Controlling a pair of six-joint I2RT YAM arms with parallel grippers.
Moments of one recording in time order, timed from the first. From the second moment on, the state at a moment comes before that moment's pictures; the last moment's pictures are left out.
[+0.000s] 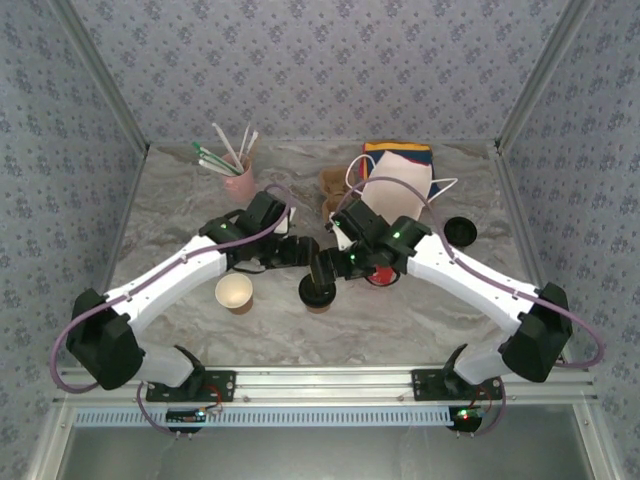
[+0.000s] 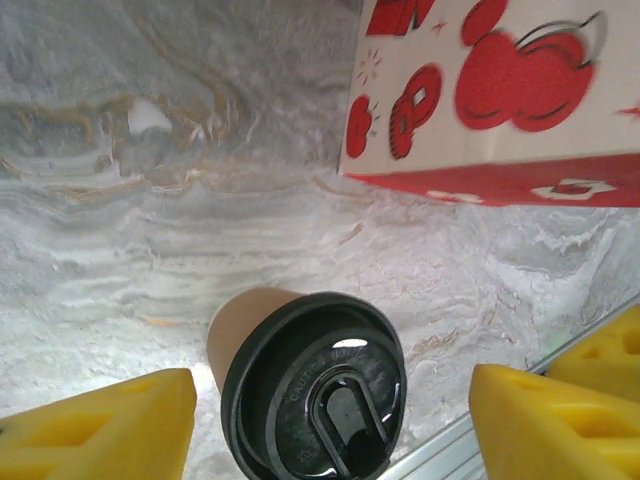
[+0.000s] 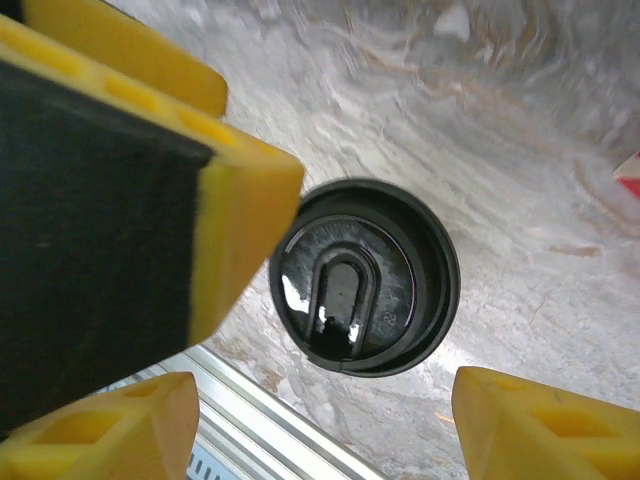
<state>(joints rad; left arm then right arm) -0.71 1.37 1.15 -0.72 0.25 -0.67 0.85 1.41 1.31 -0.91 -0.21 0.55</state>
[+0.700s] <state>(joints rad) -0.69 1.38 1.50 -0.79 0.10 -0.59 0.52 1.23 1.66 -1.19 0.04 0.45</state>
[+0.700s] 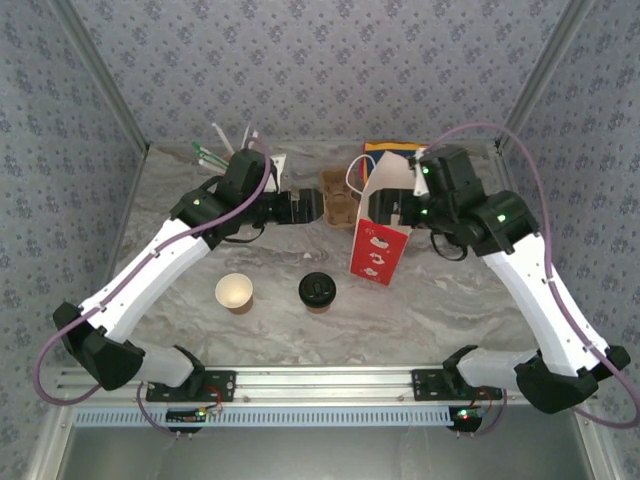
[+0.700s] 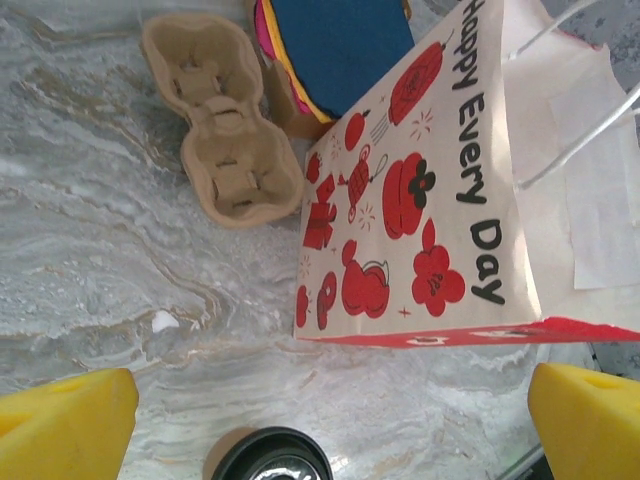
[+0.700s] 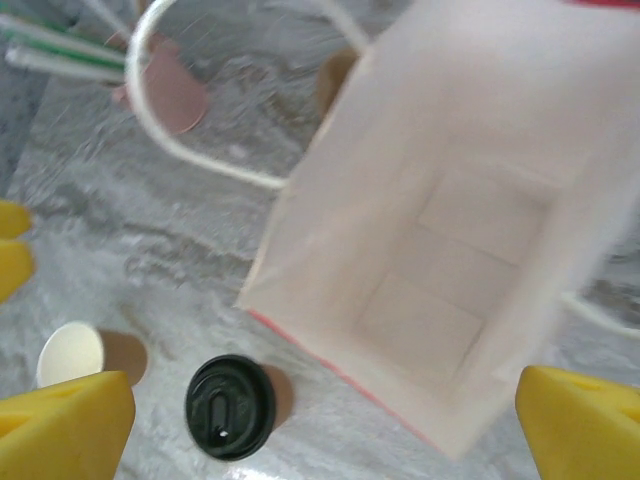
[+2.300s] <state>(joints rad) -0.44 1.24 1.29 -0.78 0.09 -0.60 0.77 1.89 1.78 -1.18 0.13 0.49</state>
